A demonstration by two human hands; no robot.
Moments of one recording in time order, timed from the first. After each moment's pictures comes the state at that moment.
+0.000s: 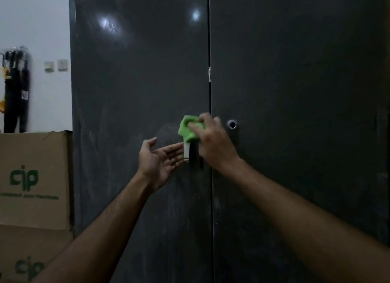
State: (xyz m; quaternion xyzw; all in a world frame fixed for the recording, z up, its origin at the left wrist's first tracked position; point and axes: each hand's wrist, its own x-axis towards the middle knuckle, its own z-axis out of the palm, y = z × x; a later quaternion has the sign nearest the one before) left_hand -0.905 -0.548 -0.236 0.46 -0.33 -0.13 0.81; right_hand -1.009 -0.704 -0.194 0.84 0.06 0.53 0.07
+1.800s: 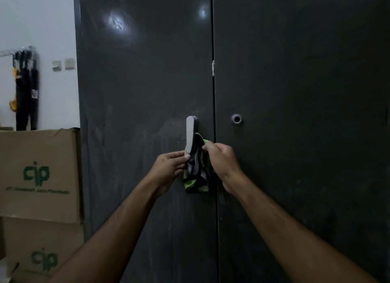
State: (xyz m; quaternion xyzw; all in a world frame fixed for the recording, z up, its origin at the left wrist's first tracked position) left_hand -0.914 -0.555 -0.261 0.58 -0.33 -0.08 0.74; right_hand -0.998 -0.702 -0.249 0.70 -0.04 0.38 -0.60
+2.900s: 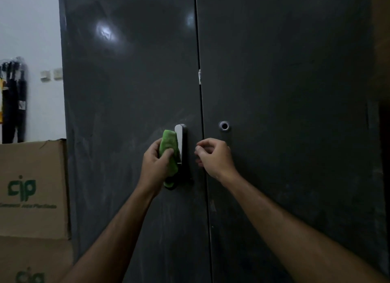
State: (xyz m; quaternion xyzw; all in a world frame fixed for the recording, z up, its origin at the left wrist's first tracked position) left_hand -0.942 -0.561 -0.236 0.59 -0.33 0.15 0.72; right_hand -0.992 -0.726 -0.228 0.74 0.01 0.47 -0.48
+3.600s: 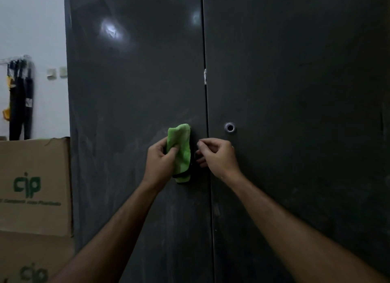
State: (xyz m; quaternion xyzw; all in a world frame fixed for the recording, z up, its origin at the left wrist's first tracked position) left_hand -0.931 -0.568 -0.226 0.57 -0.39 0.22 0.69; right_hand -0.987 -0.727 -0.223 0.71 0.07 0.46 -0.53
